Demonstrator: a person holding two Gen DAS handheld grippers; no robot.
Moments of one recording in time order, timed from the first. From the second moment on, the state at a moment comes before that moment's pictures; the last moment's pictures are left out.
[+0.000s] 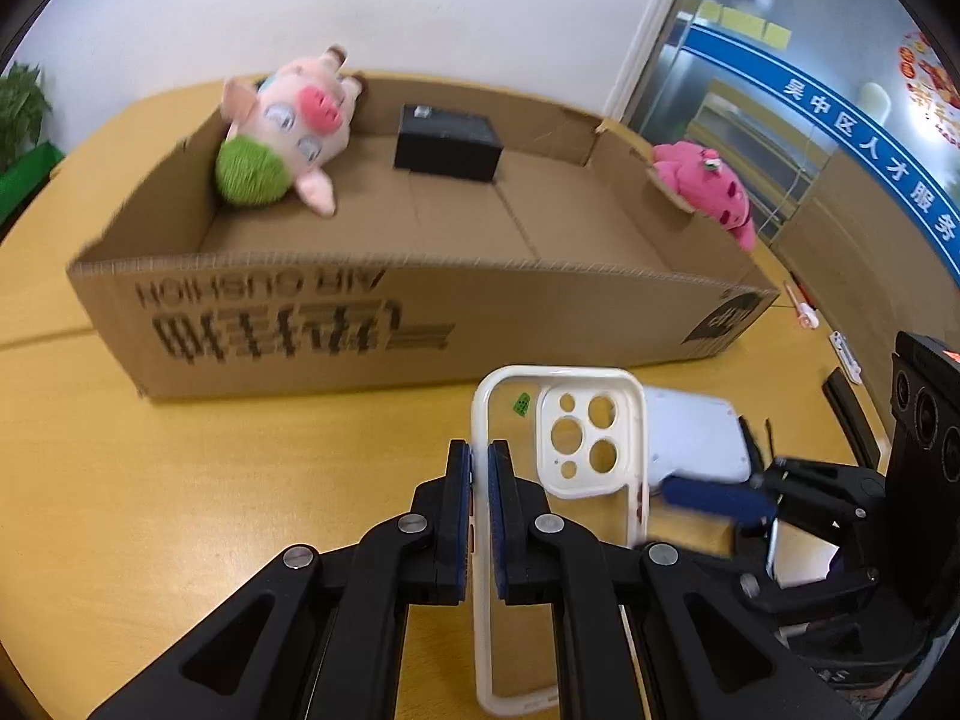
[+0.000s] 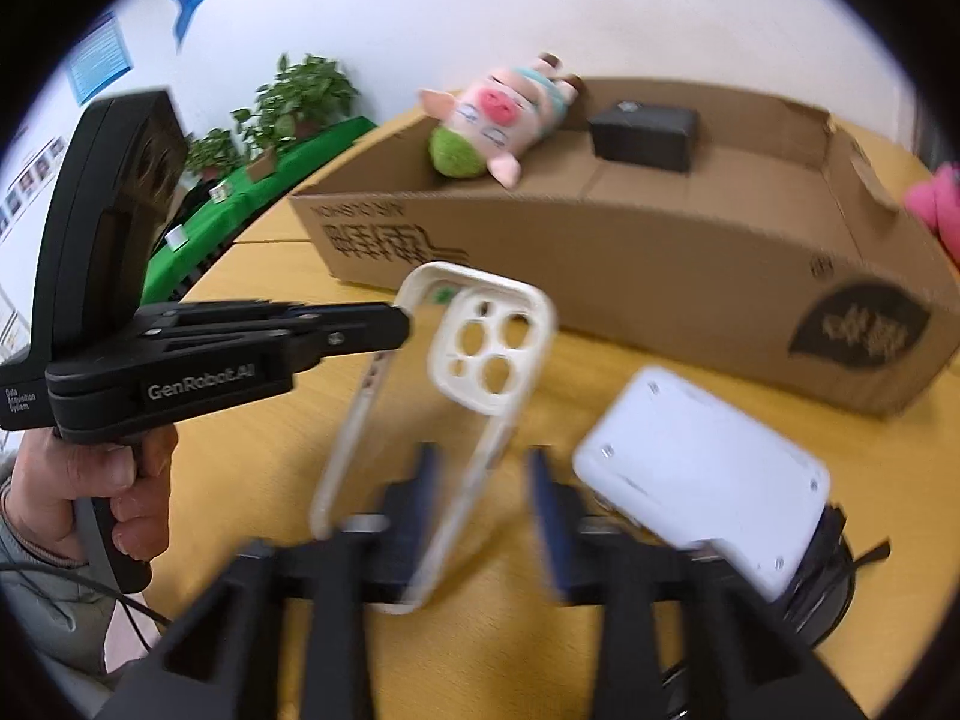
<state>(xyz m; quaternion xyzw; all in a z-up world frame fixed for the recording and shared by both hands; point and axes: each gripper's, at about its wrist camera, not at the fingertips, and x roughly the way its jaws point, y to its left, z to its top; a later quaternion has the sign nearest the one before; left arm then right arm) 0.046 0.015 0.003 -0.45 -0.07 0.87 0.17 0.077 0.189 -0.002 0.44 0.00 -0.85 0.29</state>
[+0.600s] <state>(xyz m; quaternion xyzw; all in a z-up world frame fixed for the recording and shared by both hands) 0.047 0.007 -0.020 -0.47 -0.08 0.86 0.16 0.070 0.164 -0.029 0.47 0.04 -0.84 0.27</state>
